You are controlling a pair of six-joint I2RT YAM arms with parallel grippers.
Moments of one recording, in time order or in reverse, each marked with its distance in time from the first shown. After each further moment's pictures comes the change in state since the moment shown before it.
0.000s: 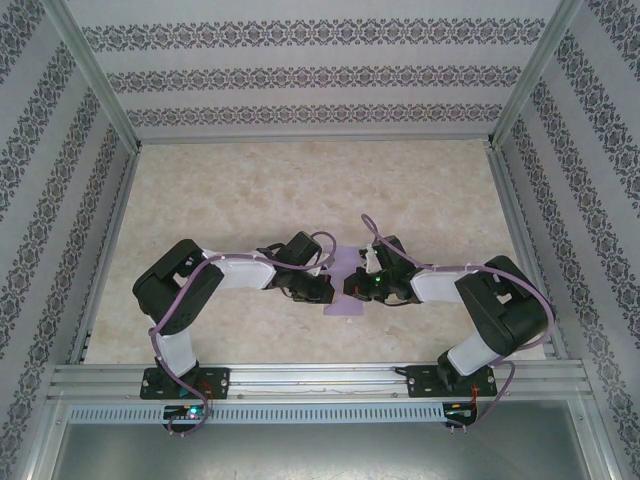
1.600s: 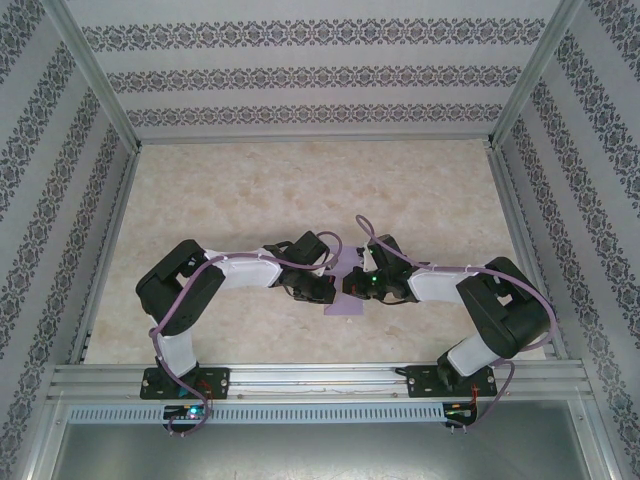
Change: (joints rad) left arm -0.037 0.013 0.073 -0.126 -0.095 0.019; right arm 0.027 0.000 0.034 -0.042 0.092 -0.037
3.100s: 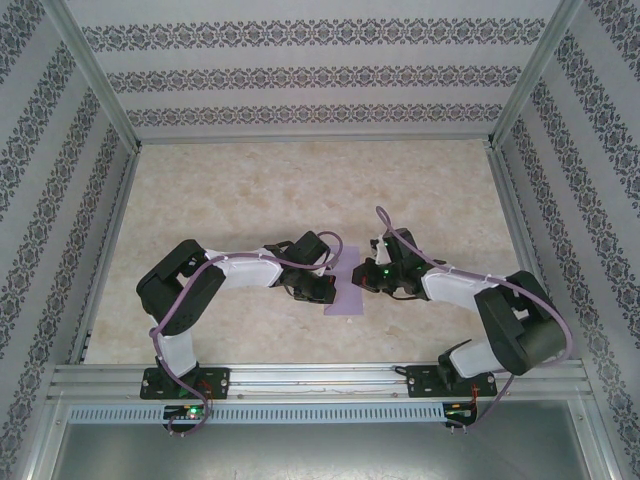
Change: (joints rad) left arm -0.002 0.004 0.007 -0.005 -0.002 -0.001; right arm -0.085 -0.100 -0.008 -0.060 -0.040 0.023
